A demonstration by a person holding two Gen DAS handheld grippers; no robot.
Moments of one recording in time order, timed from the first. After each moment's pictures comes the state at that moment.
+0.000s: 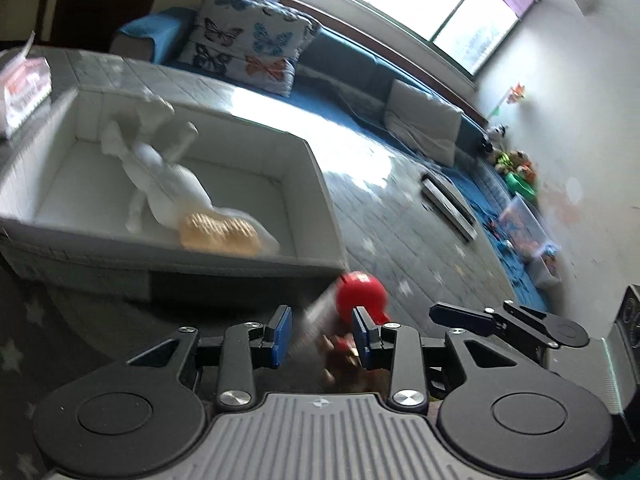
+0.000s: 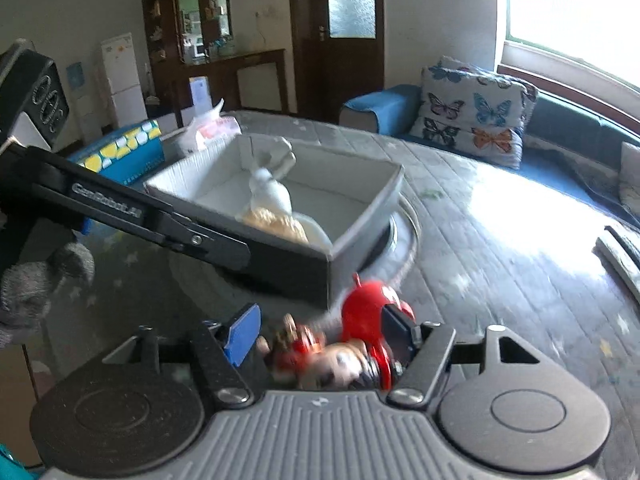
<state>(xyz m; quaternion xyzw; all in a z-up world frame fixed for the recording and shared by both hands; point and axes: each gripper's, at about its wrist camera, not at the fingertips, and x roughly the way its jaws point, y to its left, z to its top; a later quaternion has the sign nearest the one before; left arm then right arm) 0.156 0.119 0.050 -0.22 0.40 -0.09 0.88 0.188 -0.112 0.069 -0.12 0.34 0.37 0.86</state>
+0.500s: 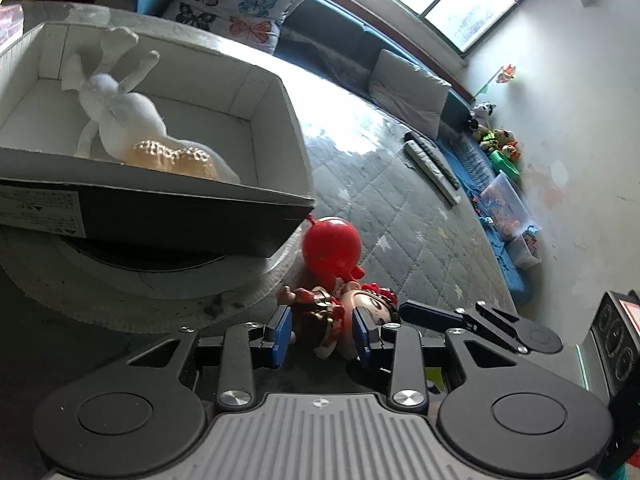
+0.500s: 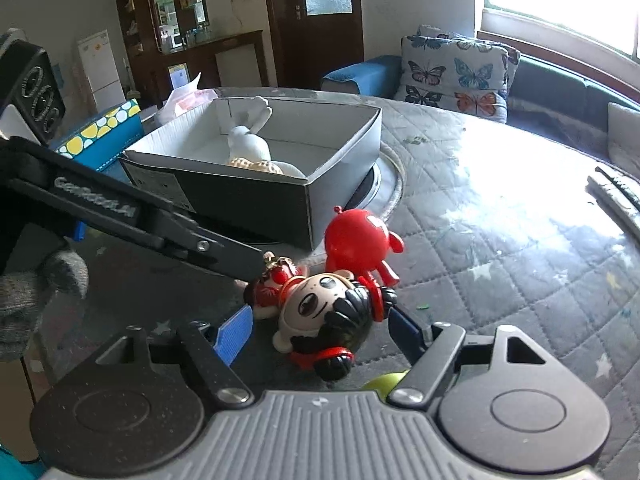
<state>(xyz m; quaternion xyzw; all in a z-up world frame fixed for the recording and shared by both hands) 0.162 0.092 0.018 -0.25 0.44 -0.12 0.86 0.183 -0.129 0.032 -0.09 0.38 0.35 0.85</state>
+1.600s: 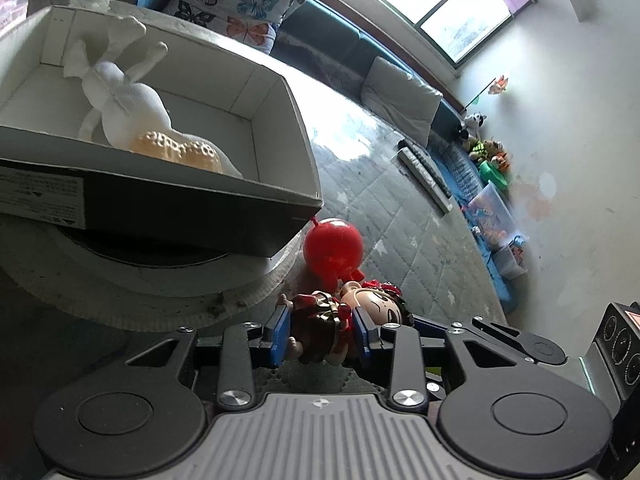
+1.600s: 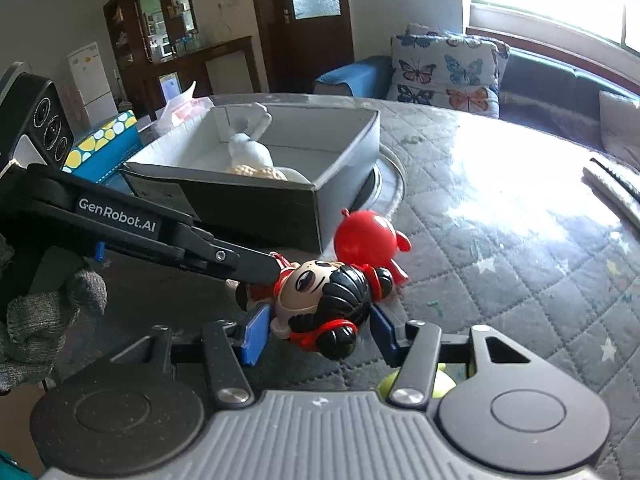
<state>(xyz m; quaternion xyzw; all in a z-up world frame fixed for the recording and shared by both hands) 0.152 0.105 0.015 -0.27 0.42 -0.14 0.86 0.171 -0.122 0.041 -0.08 0.38 0.34 0.86</state>
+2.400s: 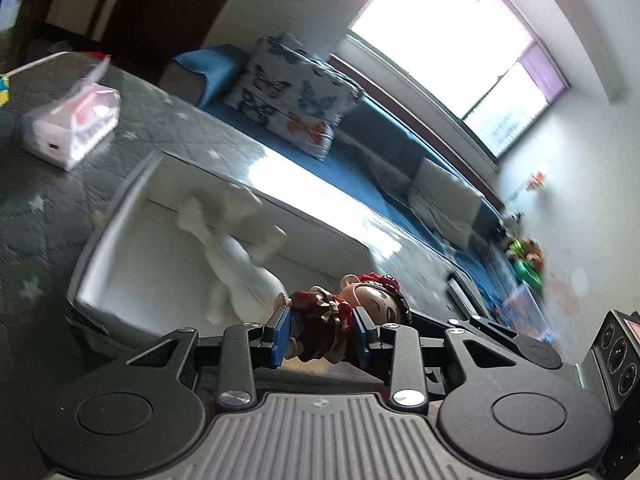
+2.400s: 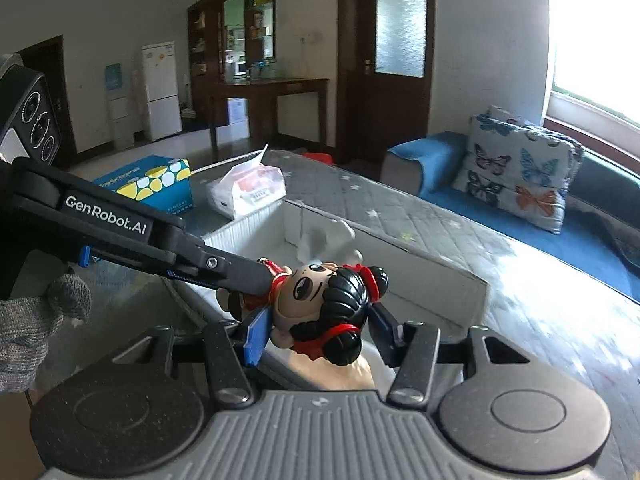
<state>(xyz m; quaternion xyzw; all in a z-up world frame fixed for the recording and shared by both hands) 0.169 0.224 0.074 -0.31 0.32 -0.02 0.90 0.231 0.018 0.096 -0.14 0.28 0.43 0.85</state>
